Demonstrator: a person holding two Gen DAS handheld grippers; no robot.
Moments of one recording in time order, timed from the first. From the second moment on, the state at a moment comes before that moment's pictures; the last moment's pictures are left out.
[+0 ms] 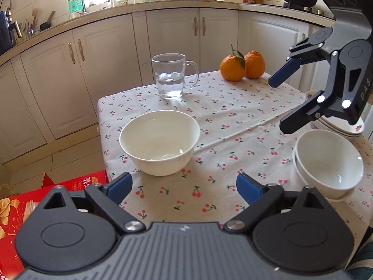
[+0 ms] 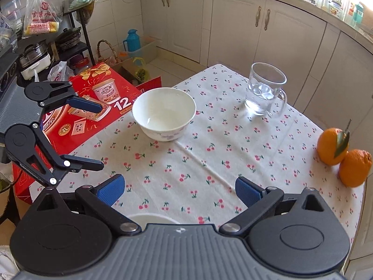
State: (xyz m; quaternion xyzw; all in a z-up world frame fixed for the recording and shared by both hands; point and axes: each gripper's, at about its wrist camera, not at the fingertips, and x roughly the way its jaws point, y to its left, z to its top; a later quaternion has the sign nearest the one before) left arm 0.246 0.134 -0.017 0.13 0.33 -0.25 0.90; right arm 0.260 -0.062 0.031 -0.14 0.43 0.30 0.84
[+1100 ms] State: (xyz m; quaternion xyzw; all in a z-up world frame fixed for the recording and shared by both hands) left arm 0.304 0.128 -0.050 0.14 0.33 -0.24 0.90; right arm 0.385 0.016 -0.023 -0.14 0.46 0.37 0.79
